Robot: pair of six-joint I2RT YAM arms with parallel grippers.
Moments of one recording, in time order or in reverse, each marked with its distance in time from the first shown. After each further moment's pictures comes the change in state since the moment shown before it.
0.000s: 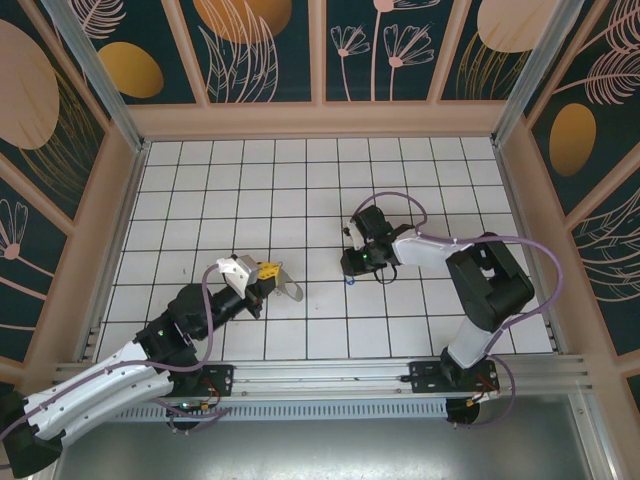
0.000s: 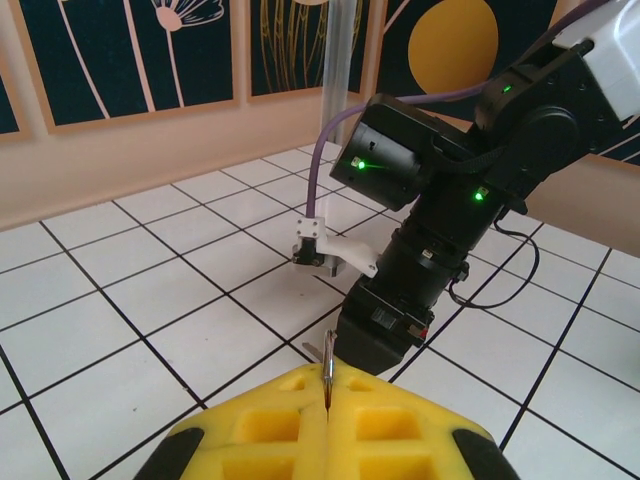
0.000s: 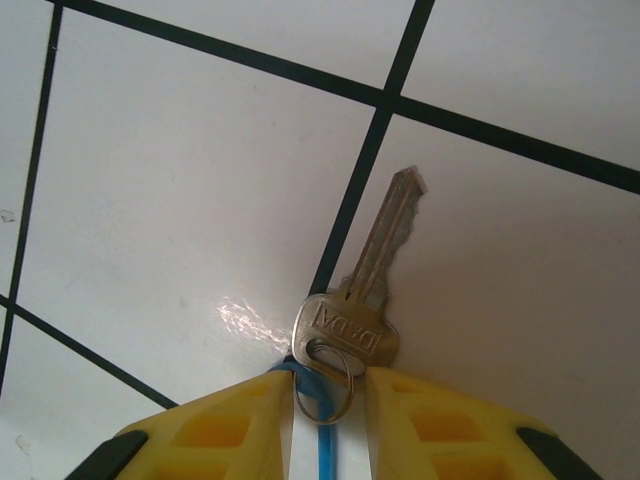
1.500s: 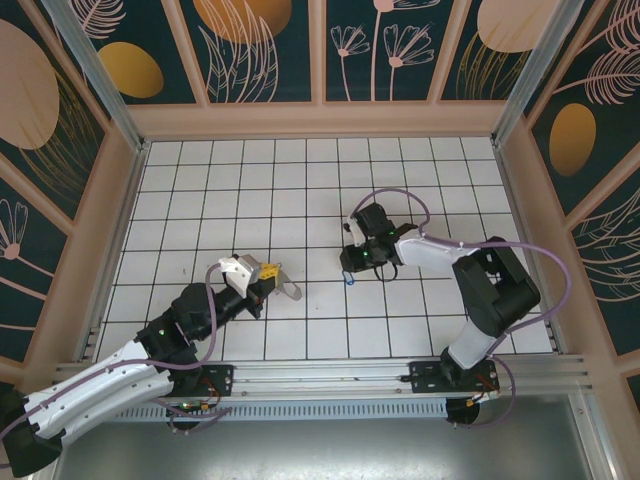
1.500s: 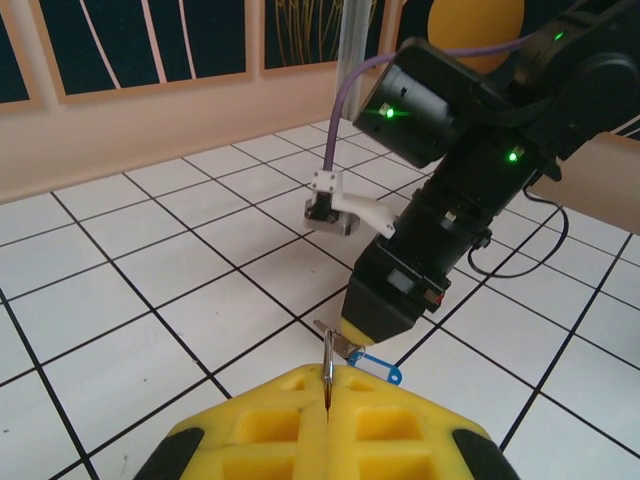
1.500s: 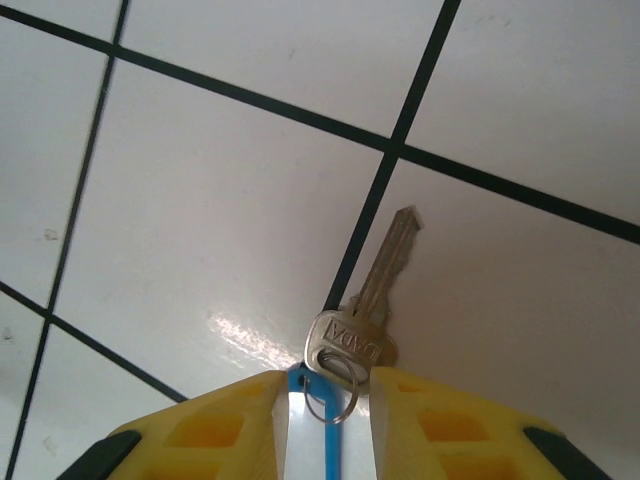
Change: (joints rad) left arm 0.000 0.016 0.004 -0.040 -0.024 -0.018; right arm 0.002 -0.059 0.002 0.005 0.024 -0.008
